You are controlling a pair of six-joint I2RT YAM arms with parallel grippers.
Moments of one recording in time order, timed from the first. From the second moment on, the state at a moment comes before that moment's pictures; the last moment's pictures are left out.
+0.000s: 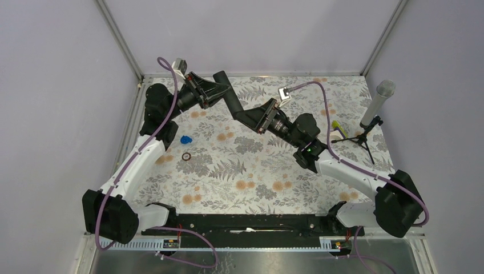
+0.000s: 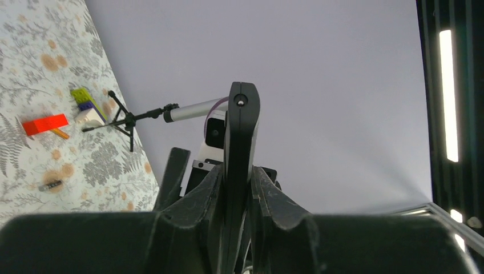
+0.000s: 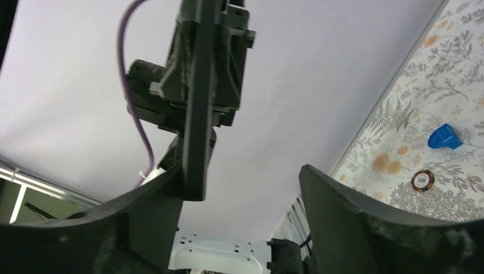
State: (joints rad) left arm -0.28 1.23 1.05 0.38 0.70 -1.46; right arm 0.74 1.28 0.81 0.71 -0.26 1.20
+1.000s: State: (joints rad) left arm -0.26 1.17 0.97 0.33 0.66 -1.39; right arm 0.73 1.48 0.94 0.81 -0.43 1.29
